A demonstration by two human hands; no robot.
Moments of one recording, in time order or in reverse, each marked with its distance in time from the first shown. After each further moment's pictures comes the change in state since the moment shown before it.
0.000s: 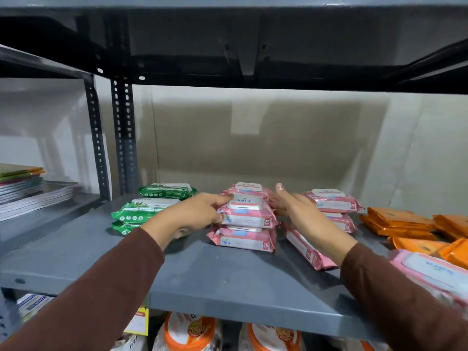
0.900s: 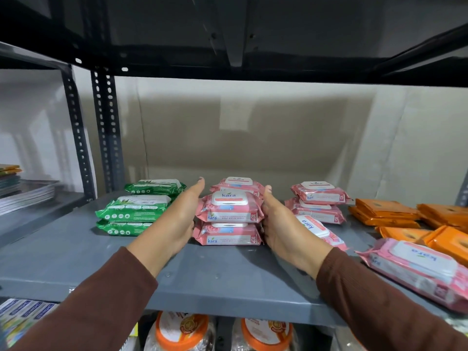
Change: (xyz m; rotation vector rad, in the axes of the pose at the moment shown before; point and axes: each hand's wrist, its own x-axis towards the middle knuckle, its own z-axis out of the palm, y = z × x) left_hand -0.027 0.018 0.024 -0.698 0.157 -0.160; right_hand -0.025 -0.005 0.037 0.598 -0.205 0.137
